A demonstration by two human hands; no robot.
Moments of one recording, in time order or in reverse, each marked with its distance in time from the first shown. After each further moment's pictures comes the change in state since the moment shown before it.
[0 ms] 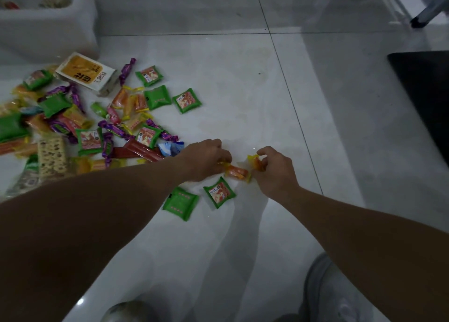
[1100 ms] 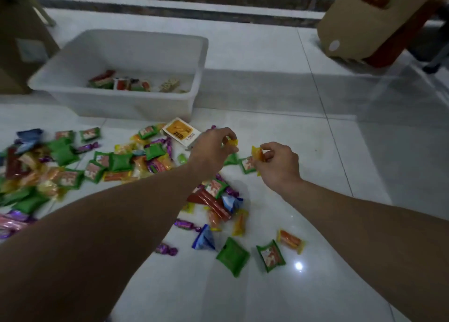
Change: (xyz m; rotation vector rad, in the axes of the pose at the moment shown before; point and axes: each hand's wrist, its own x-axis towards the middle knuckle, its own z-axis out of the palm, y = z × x) left_hand -0.068 -0.057 -0.135 -0.374 0.780 -0.467; right_hand 0.041 -0.179 -0.010 0.291 0.069 -0.312
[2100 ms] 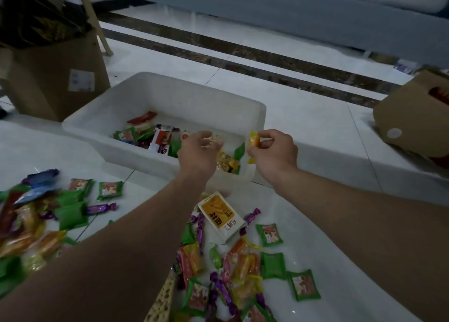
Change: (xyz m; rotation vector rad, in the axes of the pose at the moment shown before) left_hand 0.158 -0.118 -0.121 -0.551 0.556 -0.446; right_hand 0.180 -0.197 0.117 0.125 -0.029 -0.177
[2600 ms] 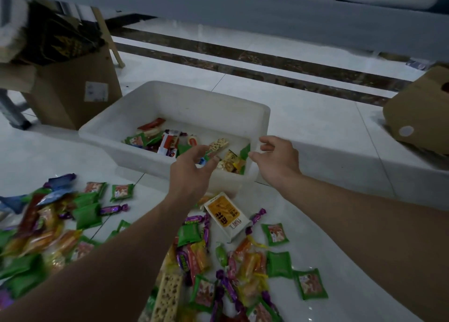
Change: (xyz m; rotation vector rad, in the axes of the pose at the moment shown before) left_hand -0.040 -0.004 -0.035 0.194 -0.059 0.118; right_hand -0.005 0.013 -0.008 -0.041 -0.080 -0.047
